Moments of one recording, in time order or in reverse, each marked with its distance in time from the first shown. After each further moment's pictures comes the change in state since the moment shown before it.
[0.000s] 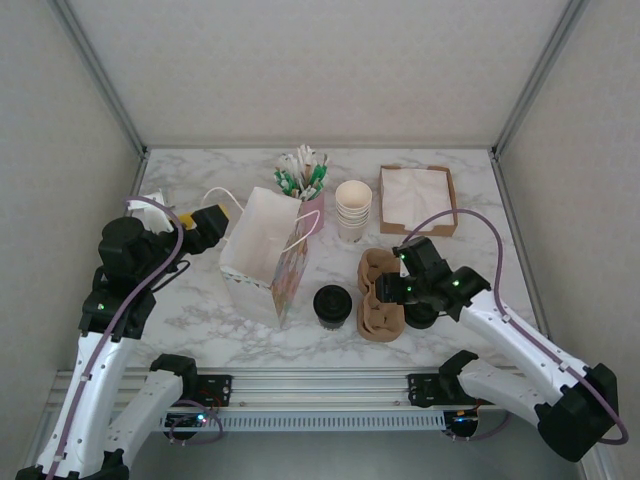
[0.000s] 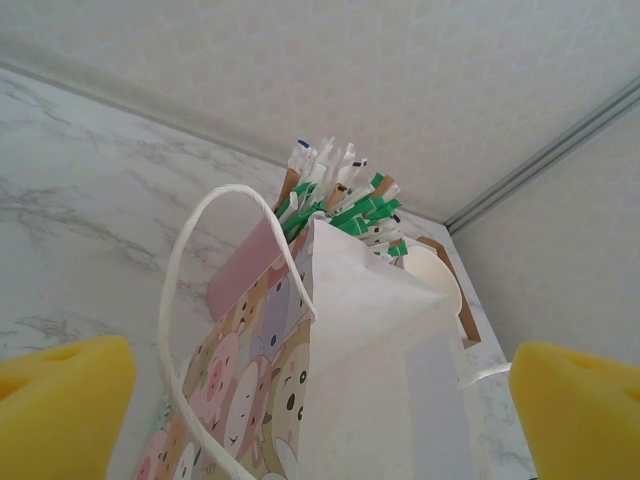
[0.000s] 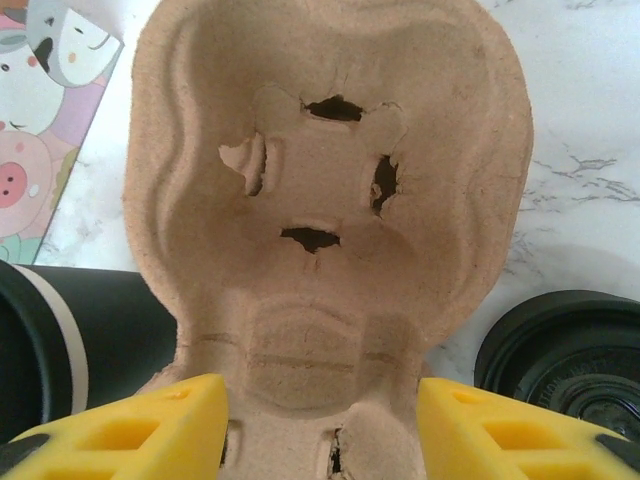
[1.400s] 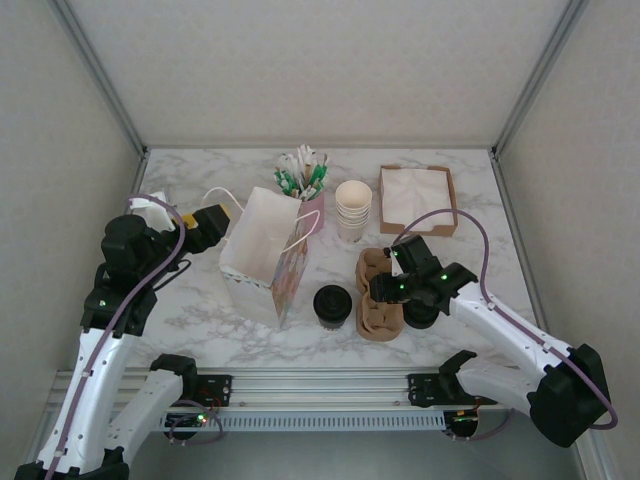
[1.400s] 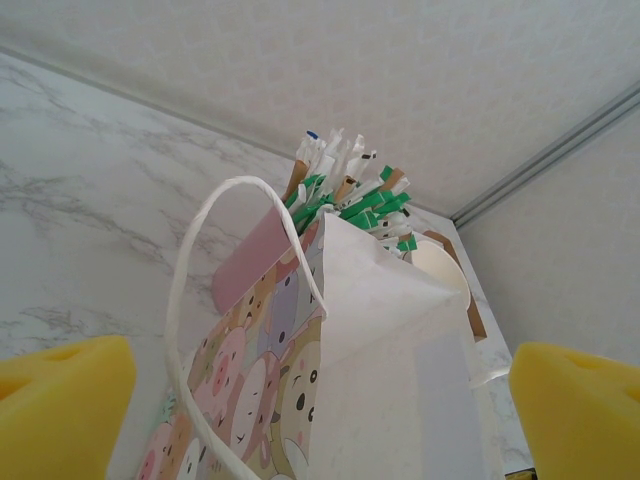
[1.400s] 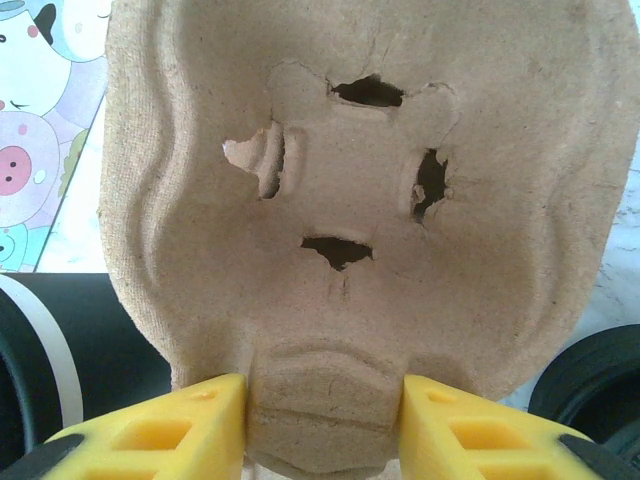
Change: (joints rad) left arm 0.002 0.018 0.000 -0.008 0.000 0.000; right arm -0.010 0.089 -0.027 0.097 -0.079 -0.023
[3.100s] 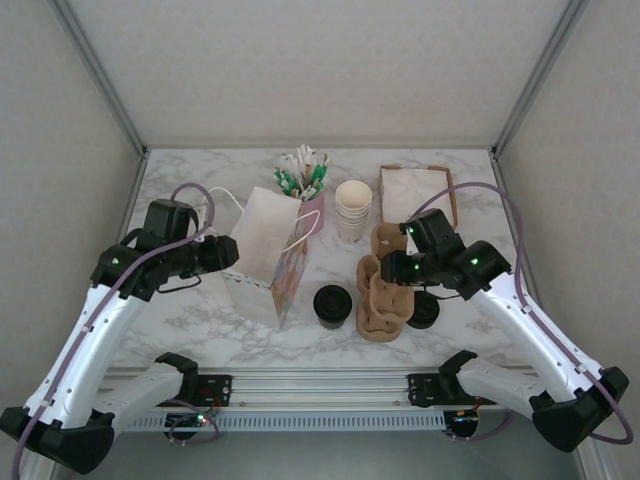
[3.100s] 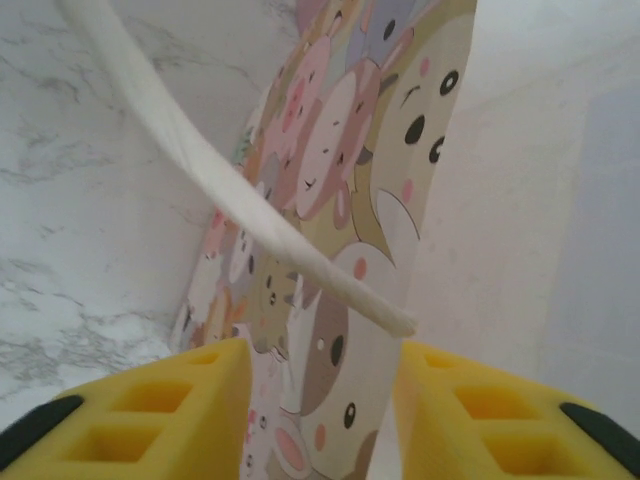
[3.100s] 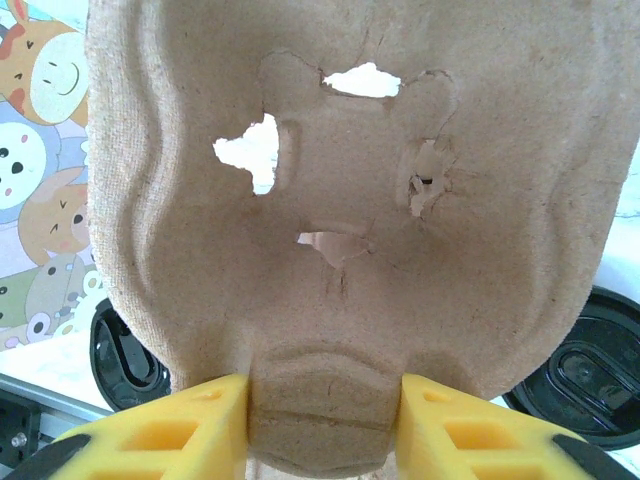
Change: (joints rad) left arm -0.203 0.240 0.228 -0.594 -0.087 0.032; right arm 0.000 -0.024 0.394 -0.377 0.061 0.068
